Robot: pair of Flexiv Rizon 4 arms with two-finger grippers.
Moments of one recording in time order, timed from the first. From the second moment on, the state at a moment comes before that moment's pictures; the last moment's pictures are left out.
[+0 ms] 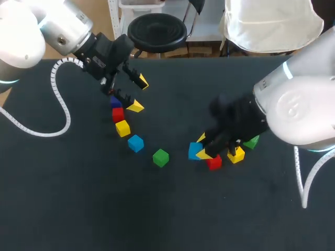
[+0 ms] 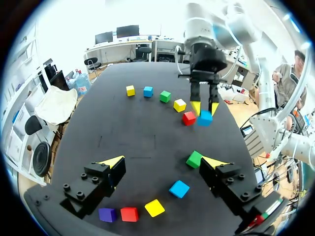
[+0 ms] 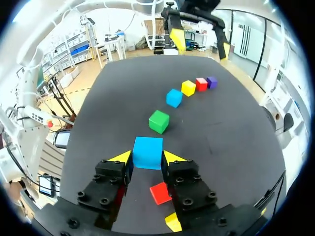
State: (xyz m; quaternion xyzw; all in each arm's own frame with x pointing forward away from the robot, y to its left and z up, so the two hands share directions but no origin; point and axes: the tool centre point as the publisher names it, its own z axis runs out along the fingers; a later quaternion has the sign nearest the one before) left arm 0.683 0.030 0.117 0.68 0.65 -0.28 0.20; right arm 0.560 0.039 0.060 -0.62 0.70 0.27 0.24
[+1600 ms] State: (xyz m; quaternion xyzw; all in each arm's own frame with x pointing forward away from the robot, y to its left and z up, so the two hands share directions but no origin) left arm 0.683 0.030 0.117 0.68 0.65 -0.28 0.20; right arm 0.608 0.044 0.097 -0.62 0.70 0.25 0.25
